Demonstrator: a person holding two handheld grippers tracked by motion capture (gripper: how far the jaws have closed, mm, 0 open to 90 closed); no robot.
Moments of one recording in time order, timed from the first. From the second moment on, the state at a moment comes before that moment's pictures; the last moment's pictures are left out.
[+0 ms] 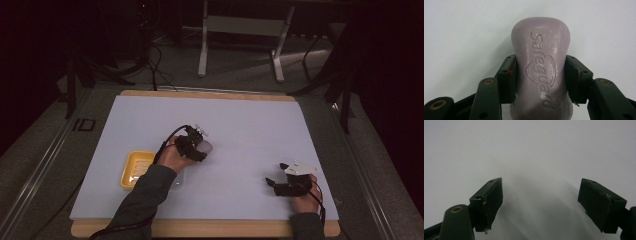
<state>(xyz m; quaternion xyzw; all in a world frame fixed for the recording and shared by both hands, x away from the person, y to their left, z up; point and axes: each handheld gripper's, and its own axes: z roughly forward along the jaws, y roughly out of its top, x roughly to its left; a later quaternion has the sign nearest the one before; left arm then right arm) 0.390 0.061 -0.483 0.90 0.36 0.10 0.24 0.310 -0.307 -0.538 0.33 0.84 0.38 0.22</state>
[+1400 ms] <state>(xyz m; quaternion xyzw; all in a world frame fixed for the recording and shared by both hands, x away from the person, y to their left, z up) 0.363 0.103 -0.453 0.88 0.38 0.11 0.26 0.309 -0.307 -0.538 0.33 0.84 0.38 0.22</state>
